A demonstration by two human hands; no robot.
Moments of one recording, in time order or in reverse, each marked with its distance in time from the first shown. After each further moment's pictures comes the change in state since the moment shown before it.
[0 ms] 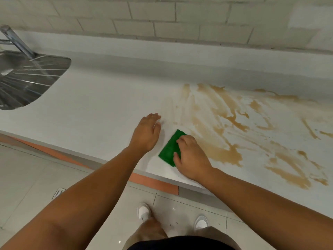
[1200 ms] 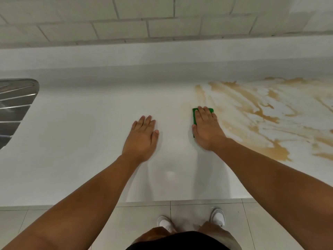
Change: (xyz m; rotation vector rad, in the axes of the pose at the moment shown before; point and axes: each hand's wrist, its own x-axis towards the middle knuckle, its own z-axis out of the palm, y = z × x) left_hand 0.091 -0.159 -0.043 0.289 -0.235 0.300; right_hand 0.156 -0.014 0.034 -0.266 -0.103 0.481
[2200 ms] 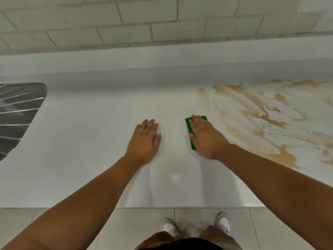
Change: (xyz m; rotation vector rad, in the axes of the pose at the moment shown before) left_hand 0.004 0.002 -0.007 -0.018 -0.003 0.003; right_hand -0.006 -0.001 -0.004 0.029 -0.087 -0.210
